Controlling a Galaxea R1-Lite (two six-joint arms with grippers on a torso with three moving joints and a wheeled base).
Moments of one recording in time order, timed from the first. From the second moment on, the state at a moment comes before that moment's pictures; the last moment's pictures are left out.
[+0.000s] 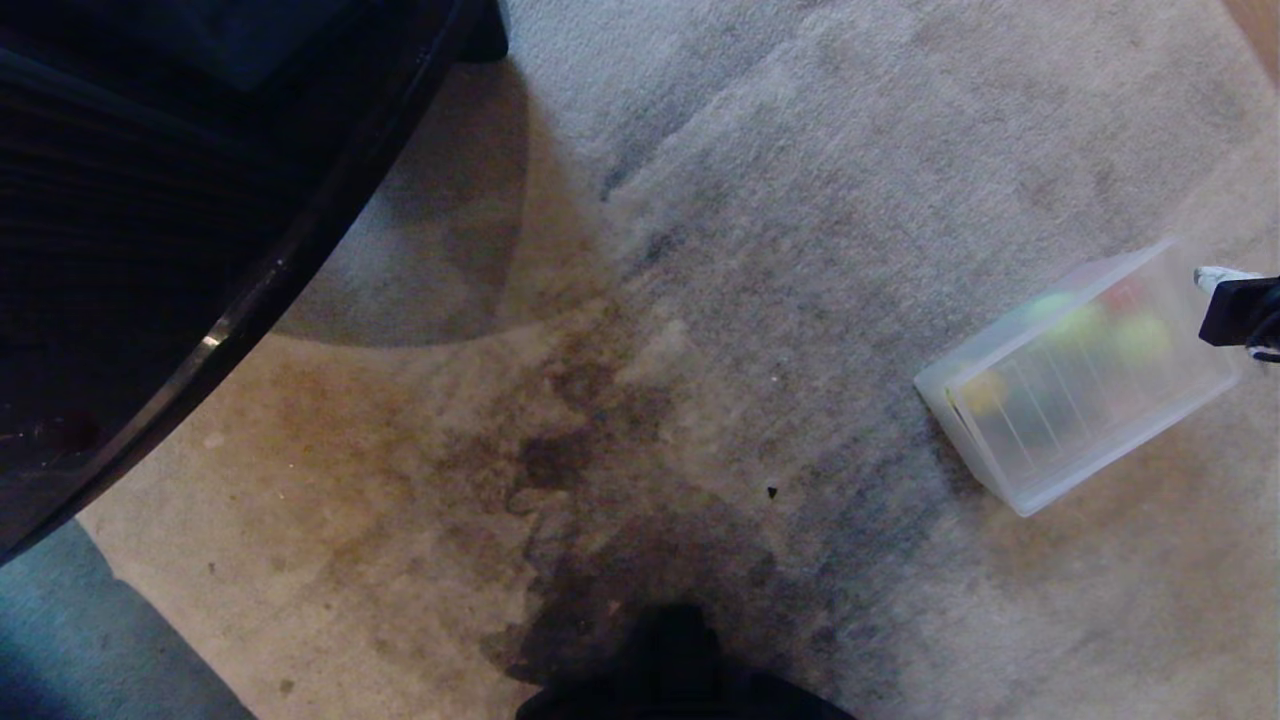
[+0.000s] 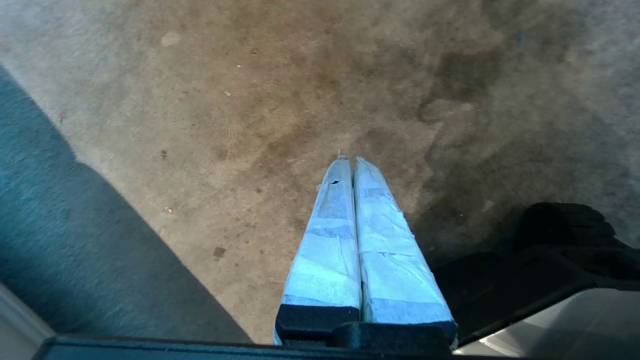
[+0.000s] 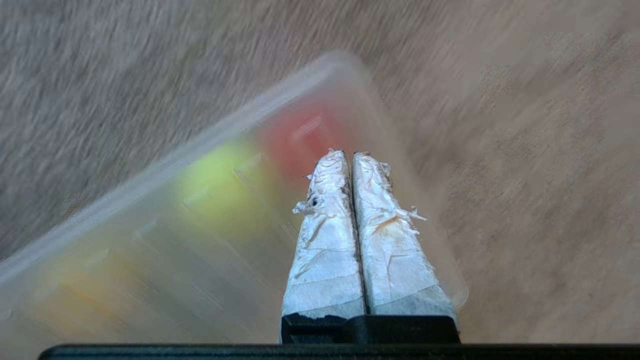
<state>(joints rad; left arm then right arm) 0.00 0.00 0.00 0.01 0.01 -0.01 -0.42 1.69 -0.87 -0.86 0.23 -0.17</state>
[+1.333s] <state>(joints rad) 0.00 0.00 0.00 0.01 0.01 -0.01 -0.42 1.84 -0.86 -0.95 0.24 -0.17</state>
